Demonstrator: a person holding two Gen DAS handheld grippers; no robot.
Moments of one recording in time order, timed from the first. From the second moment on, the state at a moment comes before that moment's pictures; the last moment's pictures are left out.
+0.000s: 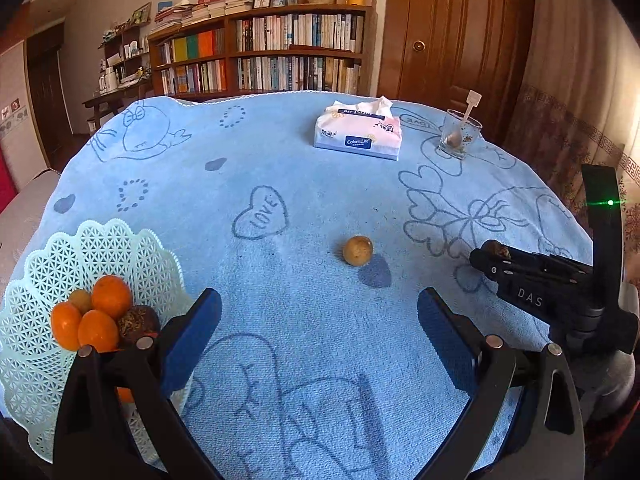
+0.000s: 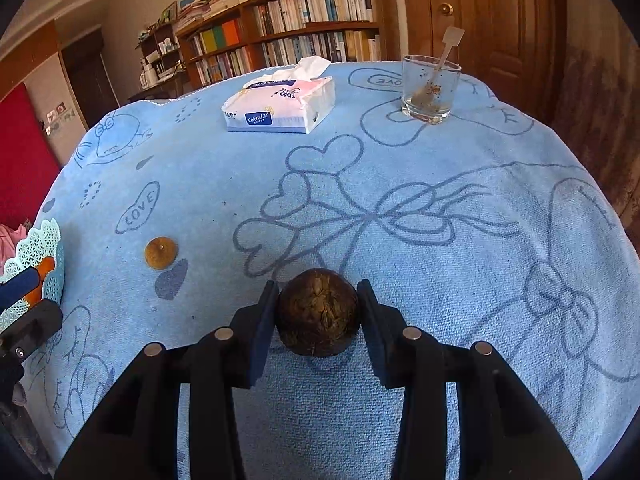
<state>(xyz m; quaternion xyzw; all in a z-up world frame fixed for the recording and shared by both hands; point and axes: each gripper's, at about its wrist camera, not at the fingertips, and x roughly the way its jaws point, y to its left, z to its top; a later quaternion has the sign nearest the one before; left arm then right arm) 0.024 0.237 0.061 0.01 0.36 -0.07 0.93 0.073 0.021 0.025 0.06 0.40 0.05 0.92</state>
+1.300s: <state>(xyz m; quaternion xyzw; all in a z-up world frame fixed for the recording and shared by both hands) 0.103 0.203 0.014 0.01 0.42 -0.09 0.90 0.076 0.021 0.018 0.06 0.41 0.03 0.91</state>
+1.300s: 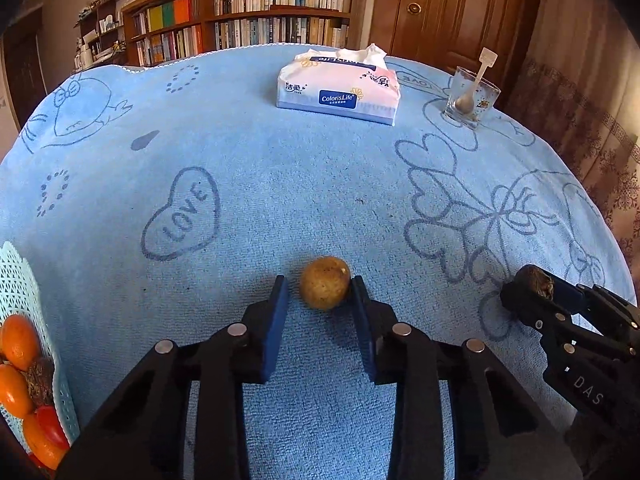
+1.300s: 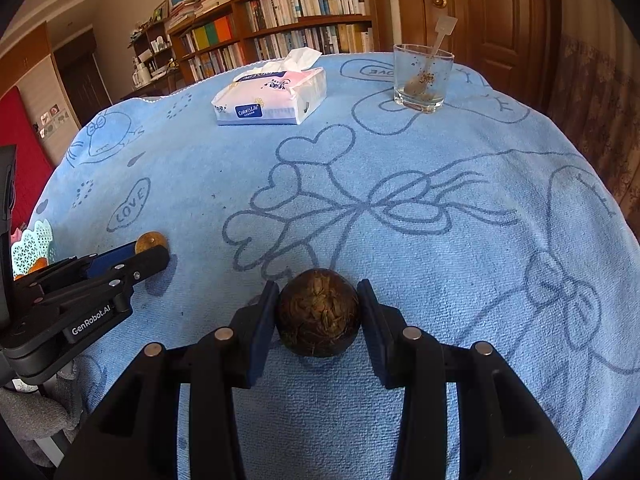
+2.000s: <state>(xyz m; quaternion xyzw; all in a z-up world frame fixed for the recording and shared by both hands) 0.046 0.216 0.043 0.00 0.37 -0.08 0.92 0.071 0.021 0.023 0.06 0.39 0.04 0.92</state>
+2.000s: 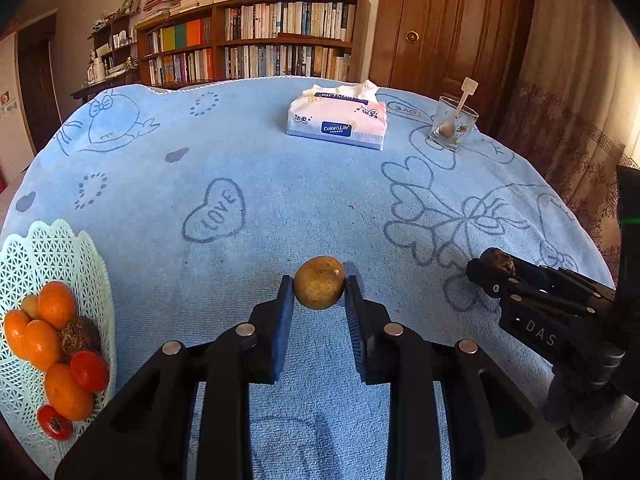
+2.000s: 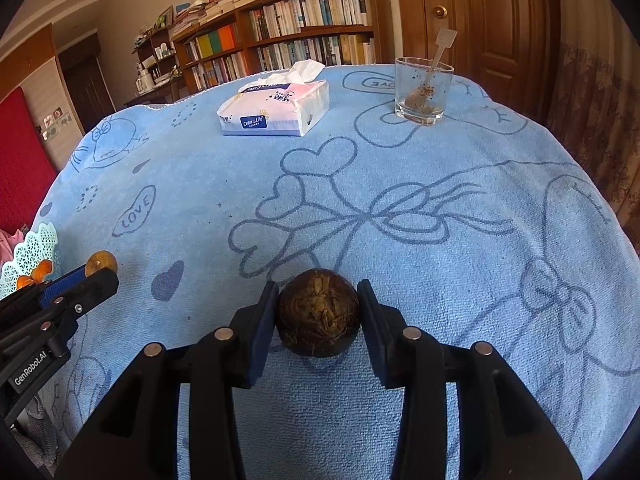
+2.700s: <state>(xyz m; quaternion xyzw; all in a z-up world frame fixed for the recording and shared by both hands) -0.001 0.278 0.074 -0.02 0.34 -0.02 0.94 0.070 0.020 0.022 0.06 0.38 0.03 0.92</state>
